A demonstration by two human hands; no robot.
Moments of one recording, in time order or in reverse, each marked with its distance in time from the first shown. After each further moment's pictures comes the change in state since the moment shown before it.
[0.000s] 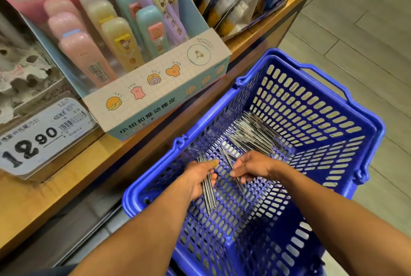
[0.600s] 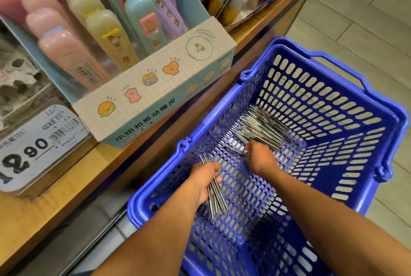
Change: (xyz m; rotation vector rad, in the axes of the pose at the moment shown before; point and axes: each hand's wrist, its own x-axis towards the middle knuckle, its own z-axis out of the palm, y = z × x) left_hand -0.001 -0.006 -0.004 0.045 0.080 0.006; right_hand 0.051 0.020 0.012 -0.525 0.665 0.042
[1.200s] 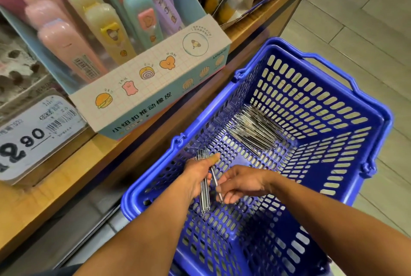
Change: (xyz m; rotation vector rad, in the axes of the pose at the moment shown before) left_hand -0.007 0.004 0.001 0.053 0.025 0.054; right_hand -0.066 -0.025 -0.013 0.673 -0.981 -0.022
